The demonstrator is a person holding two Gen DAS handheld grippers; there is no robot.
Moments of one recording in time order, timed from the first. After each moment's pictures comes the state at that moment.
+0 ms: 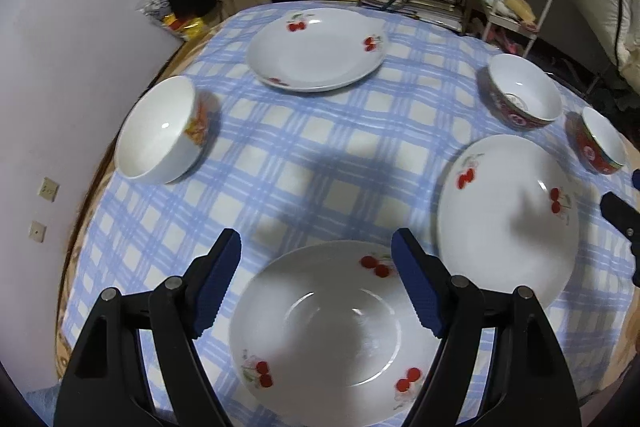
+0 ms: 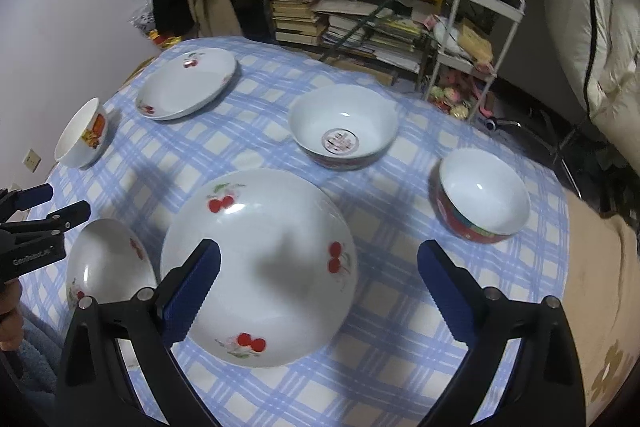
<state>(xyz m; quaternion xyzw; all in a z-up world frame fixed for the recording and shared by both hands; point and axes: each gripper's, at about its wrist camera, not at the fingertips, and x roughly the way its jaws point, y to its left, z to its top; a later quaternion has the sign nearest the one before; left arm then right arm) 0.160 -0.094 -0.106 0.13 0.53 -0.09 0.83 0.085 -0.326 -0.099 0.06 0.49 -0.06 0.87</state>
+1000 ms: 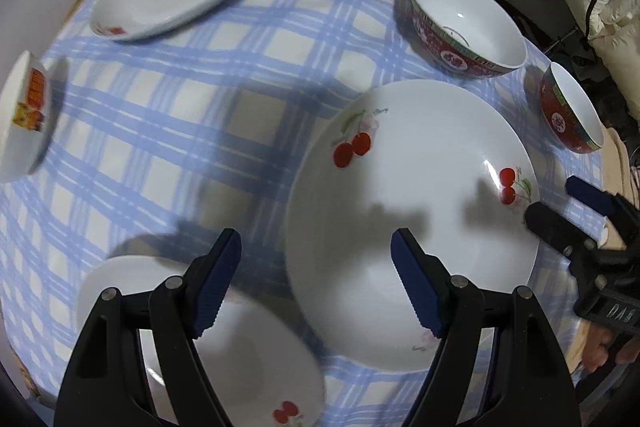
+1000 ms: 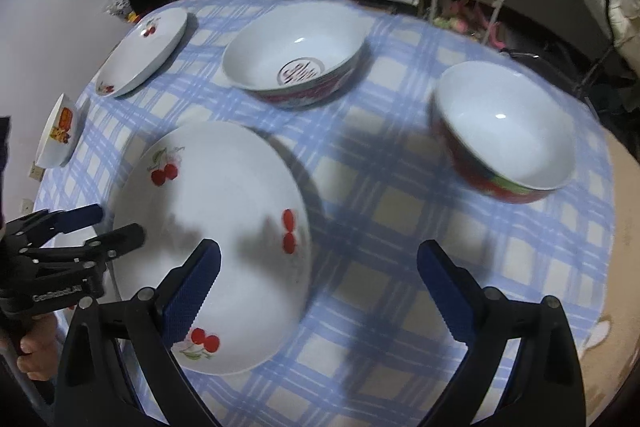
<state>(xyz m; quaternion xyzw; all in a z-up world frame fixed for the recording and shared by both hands) 0.178 -0.183 -0.187 0.09 0.64 -0.18 0.75 0.104 -0.374 -0.170 0.13 0.57 -0.04 0.81</state>
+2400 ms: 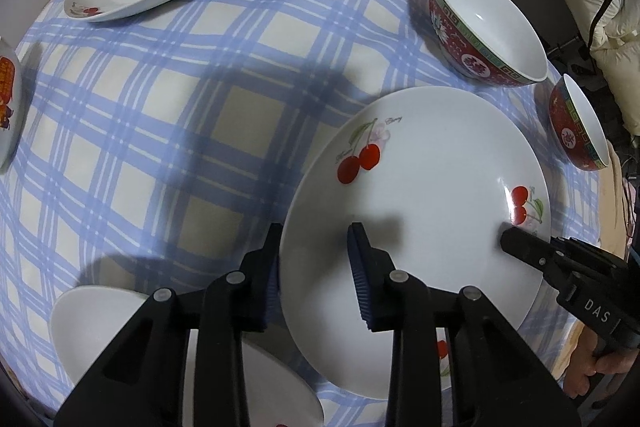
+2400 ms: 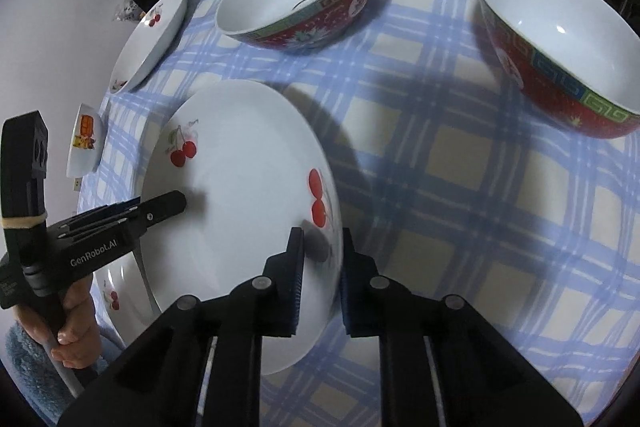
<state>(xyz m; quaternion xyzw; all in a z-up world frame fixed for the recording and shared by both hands) 0.201 -0.164 -0.215 0.06 0.65 -0.19 0.73 0.103 -0.382 -0.209 0.25 0.60 0.01 0.76</state>
